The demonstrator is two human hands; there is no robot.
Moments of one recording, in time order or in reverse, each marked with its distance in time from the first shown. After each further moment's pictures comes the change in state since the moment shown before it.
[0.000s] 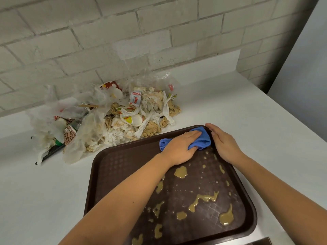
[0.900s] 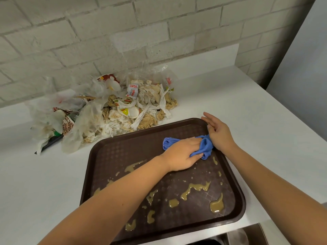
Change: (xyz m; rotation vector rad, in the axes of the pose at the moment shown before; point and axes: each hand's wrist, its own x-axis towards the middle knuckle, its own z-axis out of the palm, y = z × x) left_hand -0.026 0.031 0.016 -0.056 -0.023 0.300; right_hand 0.004 -0.001 0.002 0.337 0.097 0.036
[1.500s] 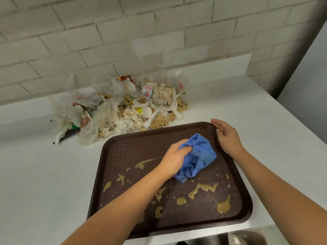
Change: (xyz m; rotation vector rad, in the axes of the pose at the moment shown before) left_hand -0.049 0.048 -0.027 -0.846 0.422 -0.585; right_hand 0.000 0.000 0.002 -0.051 0.009 -0.035
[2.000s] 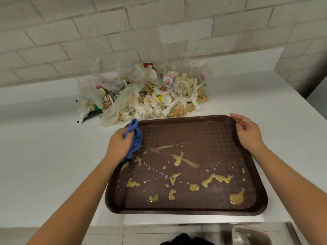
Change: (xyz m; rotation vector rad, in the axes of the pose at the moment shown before) left_hand -0.069 -0.032 -0.166 0.617 0.657 -0.141; right_hand -0.004 -0.009 -0.002 -0.113 -0.008 0.029
